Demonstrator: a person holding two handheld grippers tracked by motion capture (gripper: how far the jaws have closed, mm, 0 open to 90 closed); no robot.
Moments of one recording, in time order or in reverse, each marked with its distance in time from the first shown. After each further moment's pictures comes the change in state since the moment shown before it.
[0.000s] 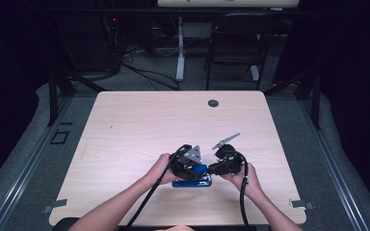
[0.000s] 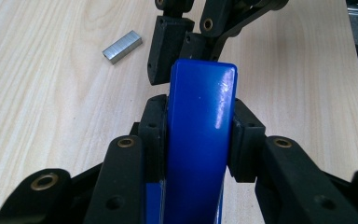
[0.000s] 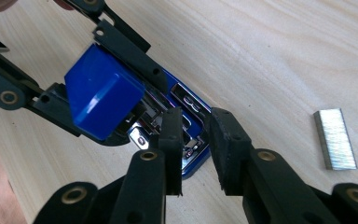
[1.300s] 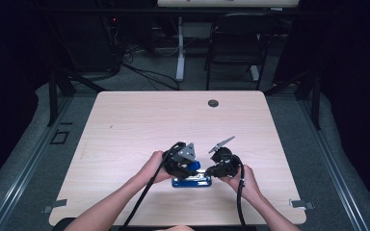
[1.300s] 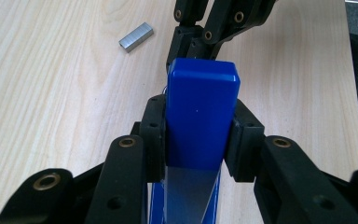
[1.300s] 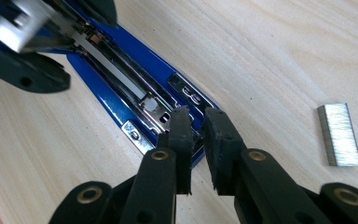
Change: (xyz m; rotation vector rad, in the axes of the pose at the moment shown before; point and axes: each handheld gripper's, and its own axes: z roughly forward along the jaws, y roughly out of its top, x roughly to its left) left arm -0.004 0.000 -0.029 0.037 0.047 0.000; right arm 0.009 -0.001 0.009 0.045 -0.068 -0.041
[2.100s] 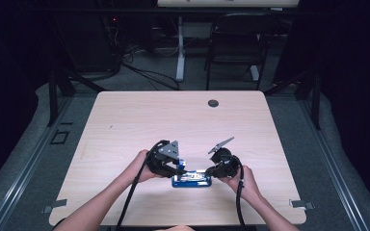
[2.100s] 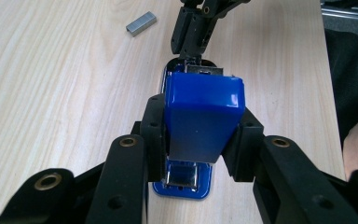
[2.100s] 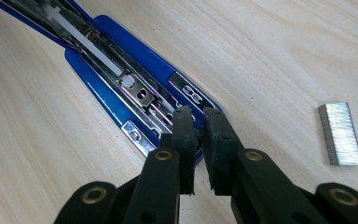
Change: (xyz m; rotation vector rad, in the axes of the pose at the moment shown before) left arm 0.008 -0.033 -0.033 -0.051 -0.043 -0.016; right arm 0.003 0.000 0.000 -0.001 -0.018 -0.004
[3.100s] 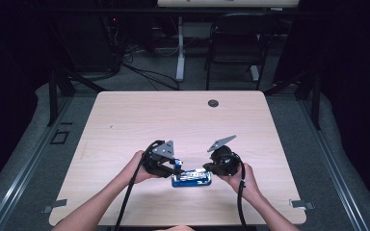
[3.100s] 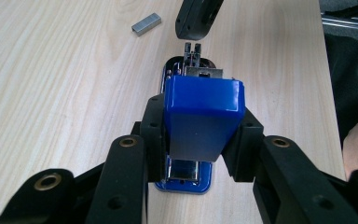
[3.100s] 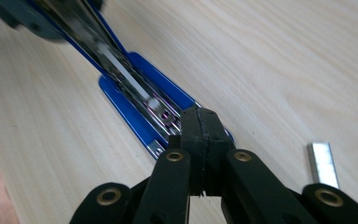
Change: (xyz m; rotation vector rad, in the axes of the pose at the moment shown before) left arm 0.000 -0.007 -0.005 -0.029 0.011 -0.018; right arm 0.015 0.010 -0.024 -0.128 0.007 -0.096
